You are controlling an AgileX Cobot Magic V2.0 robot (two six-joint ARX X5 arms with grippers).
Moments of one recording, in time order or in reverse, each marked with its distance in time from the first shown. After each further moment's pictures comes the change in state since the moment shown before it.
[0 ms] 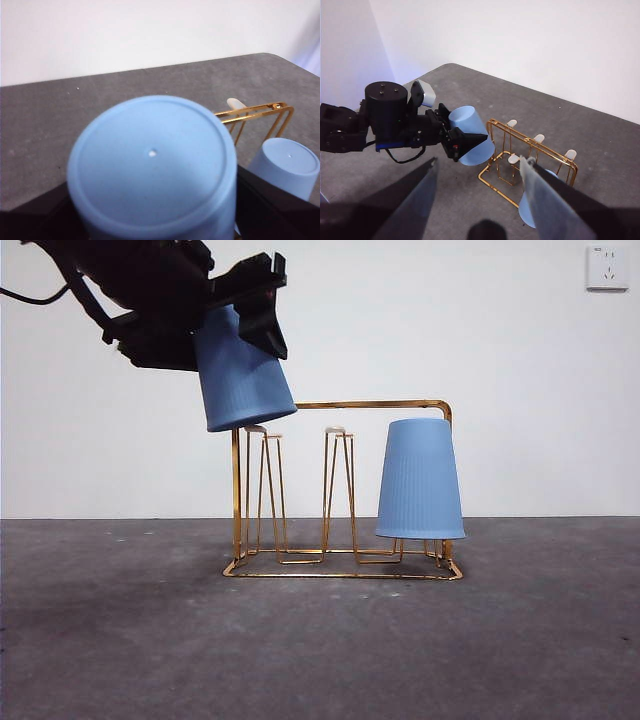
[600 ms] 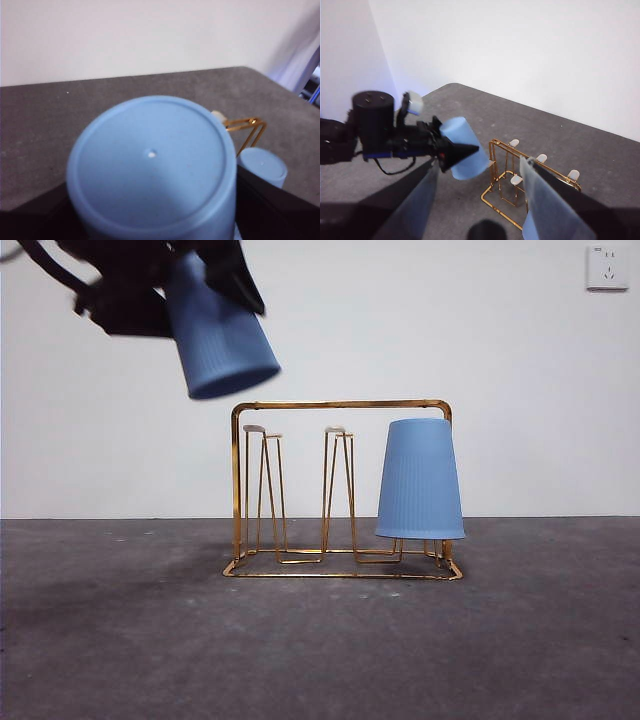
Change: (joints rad) left arm 0.056 -0.117 0.000 -0.105 0.122 -0.045; right arm 0.000 0.002 0.000 0.079 0.000 0.000
